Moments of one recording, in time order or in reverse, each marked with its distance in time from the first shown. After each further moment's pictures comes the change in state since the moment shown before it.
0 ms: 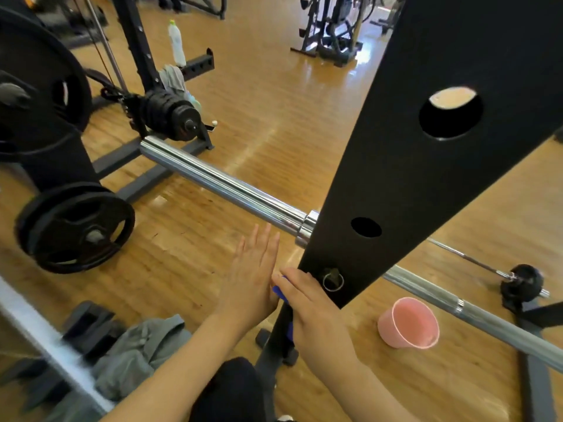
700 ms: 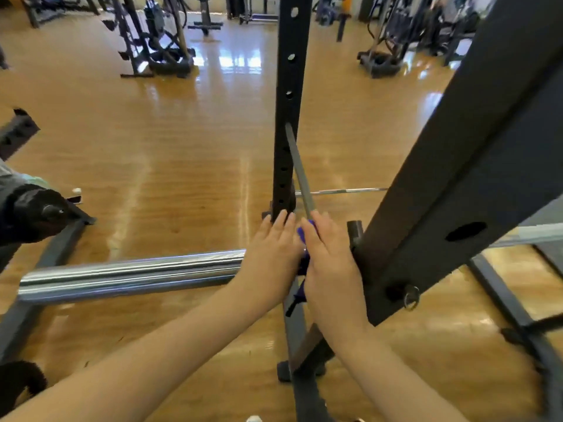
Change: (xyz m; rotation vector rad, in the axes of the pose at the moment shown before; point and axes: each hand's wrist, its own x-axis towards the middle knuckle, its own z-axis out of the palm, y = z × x) left_hand 0.156 -0.060 -0.010 0.233 -0.239 0.725; right_hand 0.138 -0.002 0.065 -0.225 0.685 0.530
